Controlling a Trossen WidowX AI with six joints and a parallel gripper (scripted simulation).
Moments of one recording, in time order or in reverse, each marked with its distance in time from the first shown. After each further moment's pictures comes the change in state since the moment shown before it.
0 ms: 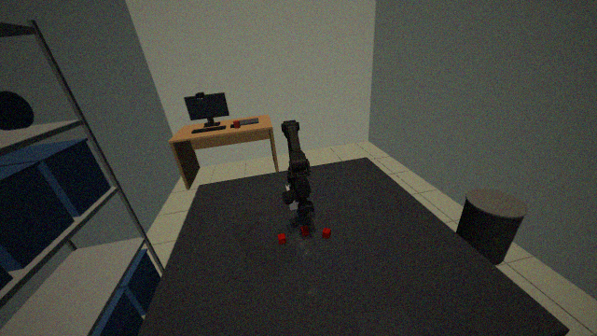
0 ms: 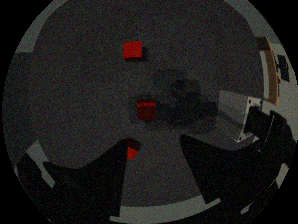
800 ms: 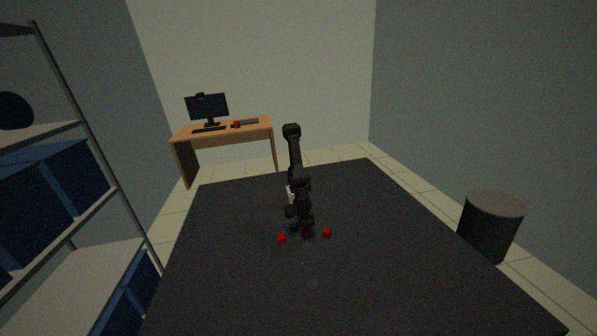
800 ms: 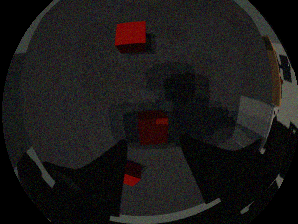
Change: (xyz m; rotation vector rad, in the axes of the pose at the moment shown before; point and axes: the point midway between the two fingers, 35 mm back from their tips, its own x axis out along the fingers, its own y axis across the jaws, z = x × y) arm 0.074 0.003 0.004 0.004 -0.011 0.009
